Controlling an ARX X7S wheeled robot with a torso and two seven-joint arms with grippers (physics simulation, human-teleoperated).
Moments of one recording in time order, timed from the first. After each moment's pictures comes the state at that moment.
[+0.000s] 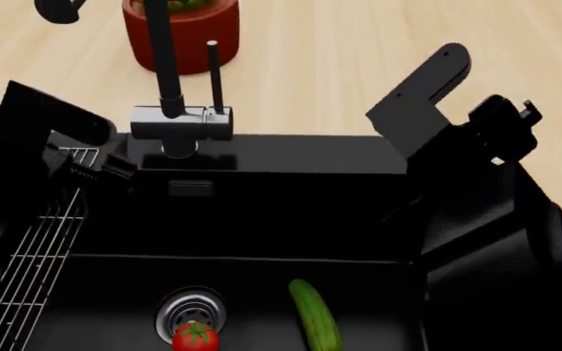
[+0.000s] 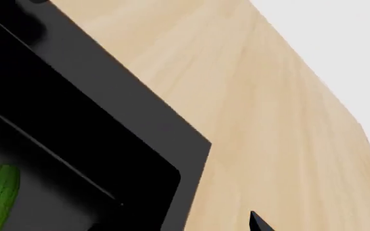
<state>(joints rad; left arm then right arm) -0.95 -0.26 0.34 -0.39 -0.06 -0.56 0.14 1.11 0.44 -0.64 0.13 -0.09 1.11 -0.45</state>
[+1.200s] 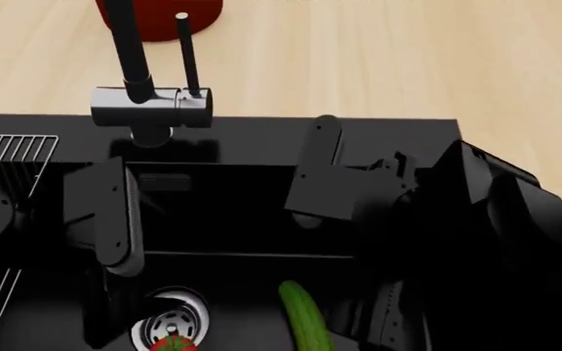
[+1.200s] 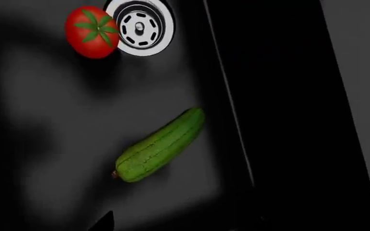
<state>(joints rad) -1.12 -0.48 0.83 -0.23 -0.18 -0.64 1.02 1.33 0.56 -1.10 0.08 0.07 0.98 -1.11</state>
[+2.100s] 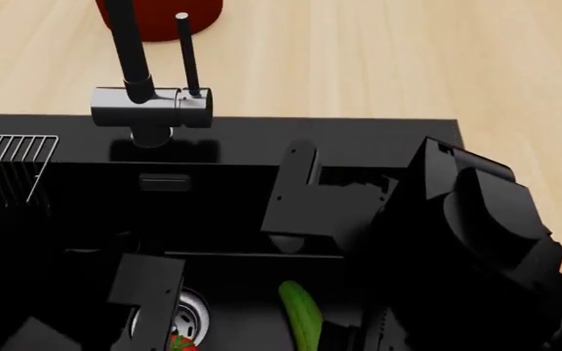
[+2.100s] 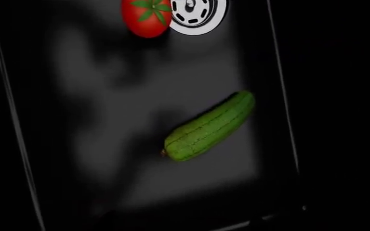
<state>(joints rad) -1.20 -0.47 1.18 -0.12 -0.05 -0.75 1.22 1.42 0.54 -1.24 -0.01 0.10 1.15 -1.24</state>
